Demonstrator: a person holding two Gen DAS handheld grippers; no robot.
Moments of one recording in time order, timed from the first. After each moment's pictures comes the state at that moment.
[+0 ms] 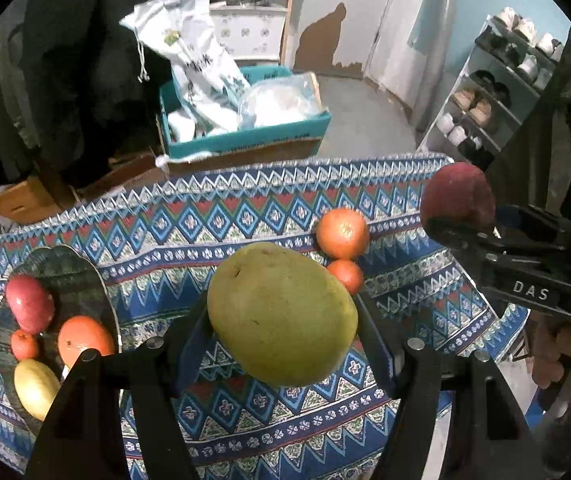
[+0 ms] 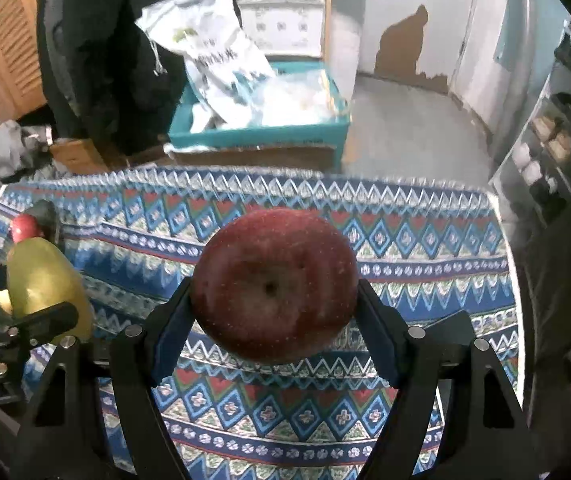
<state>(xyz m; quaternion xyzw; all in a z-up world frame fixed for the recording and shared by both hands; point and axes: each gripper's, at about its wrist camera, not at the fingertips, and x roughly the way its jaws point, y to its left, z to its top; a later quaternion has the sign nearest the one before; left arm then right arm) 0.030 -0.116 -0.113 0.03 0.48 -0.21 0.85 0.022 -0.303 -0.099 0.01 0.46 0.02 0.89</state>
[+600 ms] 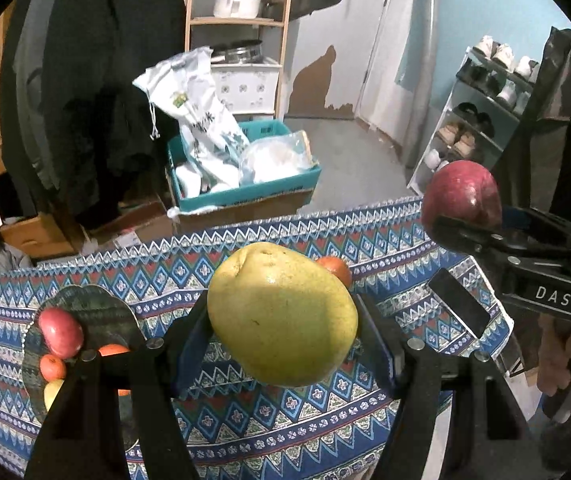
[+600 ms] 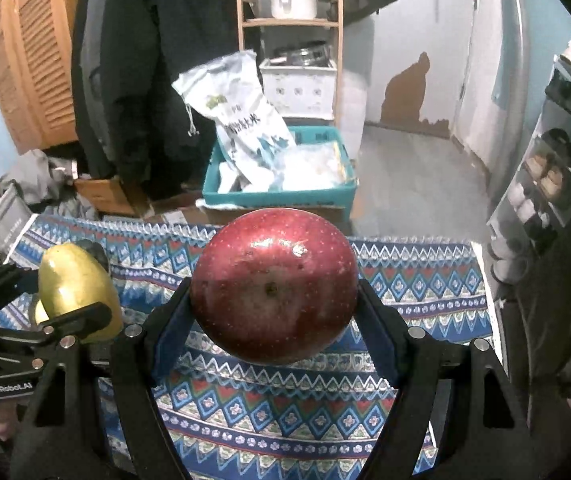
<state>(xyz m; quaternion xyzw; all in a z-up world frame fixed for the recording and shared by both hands) 0.010 -0.098 -0.053 0.02 0.41 -0.23 0.88 -0.006 -0.279 -0.031 0.01 0.39 0.03 0.92</state>
